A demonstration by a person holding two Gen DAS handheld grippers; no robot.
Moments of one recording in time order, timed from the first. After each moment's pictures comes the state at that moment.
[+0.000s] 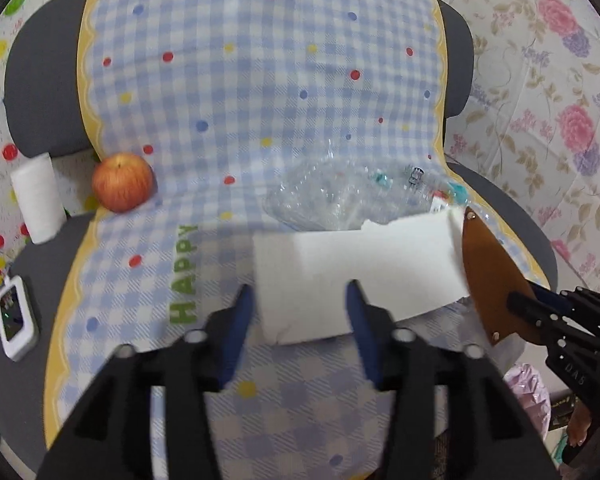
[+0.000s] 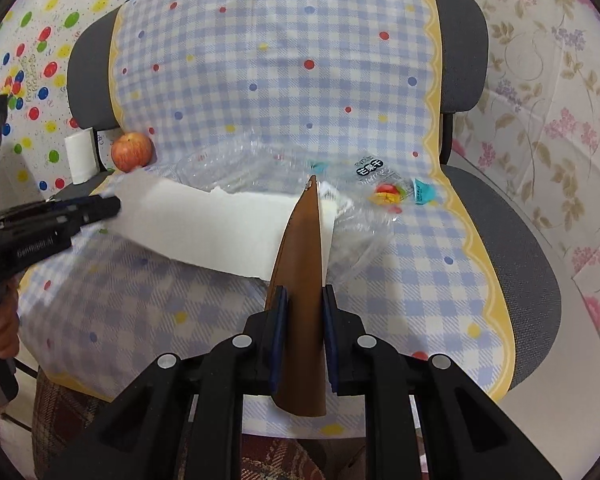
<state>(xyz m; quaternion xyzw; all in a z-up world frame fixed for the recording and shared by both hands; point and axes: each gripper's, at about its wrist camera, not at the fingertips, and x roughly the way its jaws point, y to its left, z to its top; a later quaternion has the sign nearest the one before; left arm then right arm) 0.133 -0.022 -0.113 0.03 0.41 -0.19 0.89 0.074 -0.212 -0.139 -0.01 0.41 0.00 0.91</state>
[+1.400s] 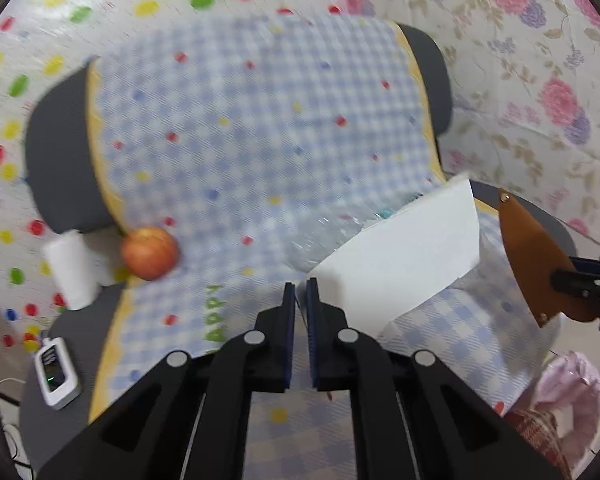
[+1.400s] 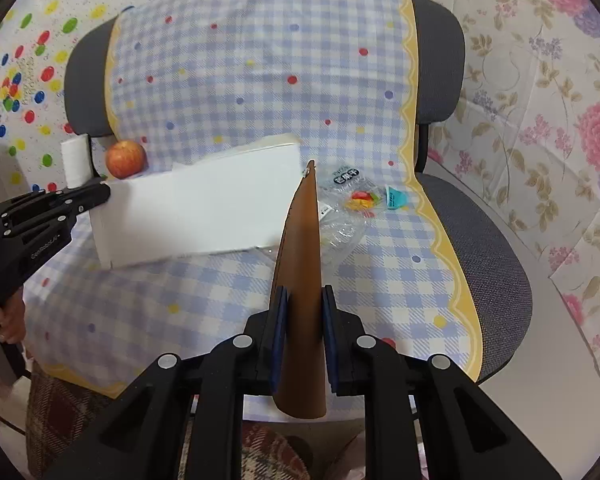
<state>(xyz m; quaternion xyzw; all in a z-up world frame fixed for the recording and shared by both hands) 0.094 -0.031 -0.102 0.12 0.27 -0.15 0.94 0.047 -0.220 -0.120 -0.02 0.38 -0.02 0.92</state>
